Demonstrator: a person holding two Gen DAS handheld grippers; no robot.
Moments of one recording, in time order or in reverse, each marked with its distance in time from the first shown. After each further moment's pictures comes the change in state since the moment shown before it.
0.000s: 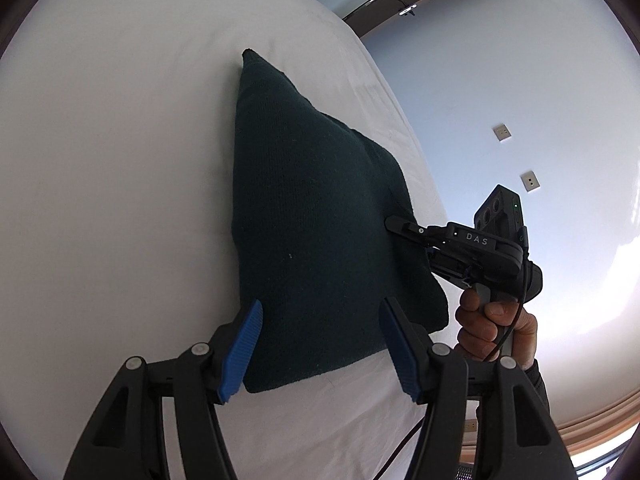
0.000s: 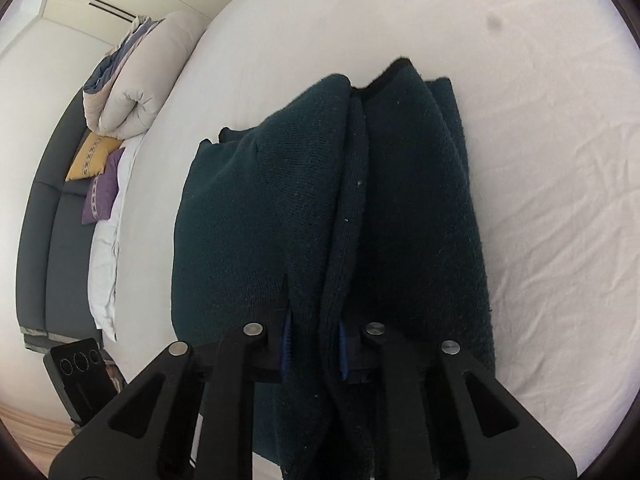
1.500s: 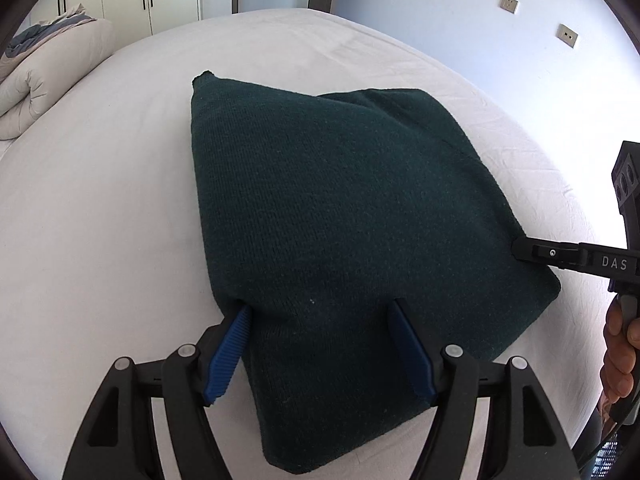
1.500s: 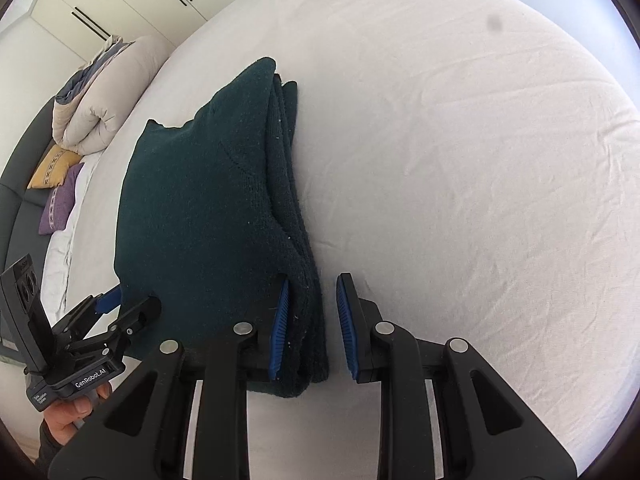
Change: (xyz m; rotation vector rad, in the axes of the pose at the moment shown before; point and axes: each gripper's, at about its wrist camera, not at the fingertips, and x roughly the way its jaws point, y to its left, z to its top) left arm 0.062 -0.045 -0.011 0.478 0.022 0.486; right arm -0.103 -0.086 -0.086 0.023 -0.146 -0.204
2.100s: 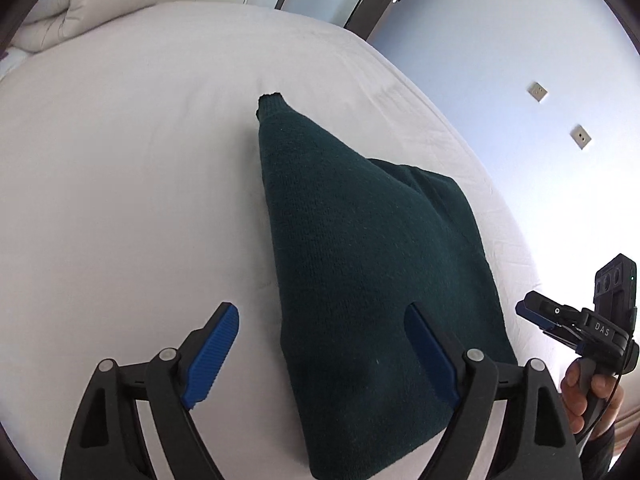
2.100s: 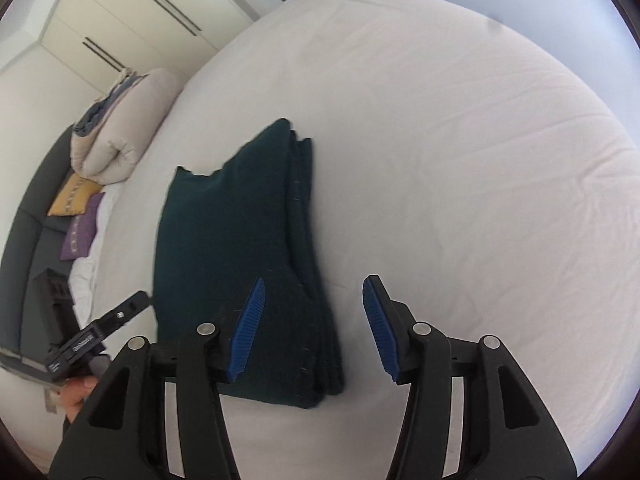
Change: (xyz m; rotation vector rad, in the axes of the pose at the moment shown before) left arm -0.019 0.077 0.027 -0.295 -0.041 -0.187; right arm -0.038 0.000 0.030 0.036 -0.079 0.124
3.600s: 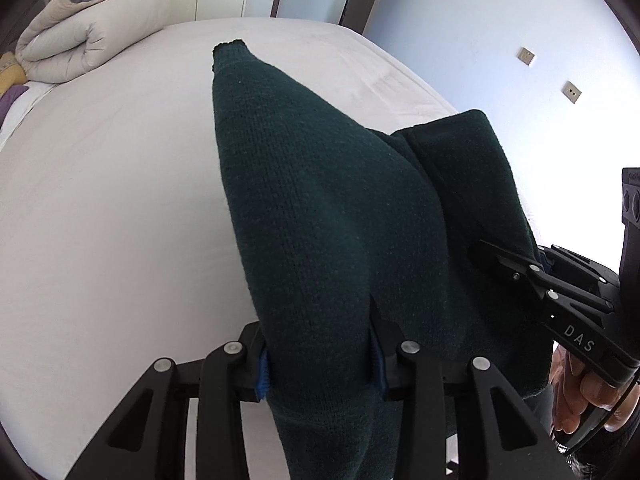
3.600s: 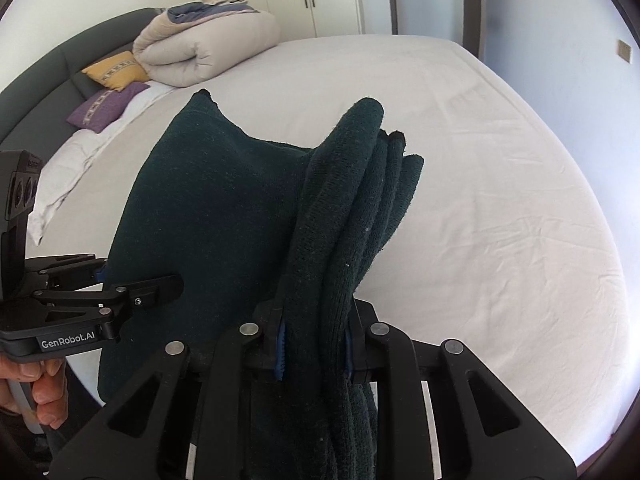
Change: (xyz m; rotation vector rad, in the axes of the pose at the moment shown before) left arm -0.123 -0.008 -0.076 0.131 0.010 0.137; right arm -0.004 0.221 -0.111 -0.565 -0.026 -0.122
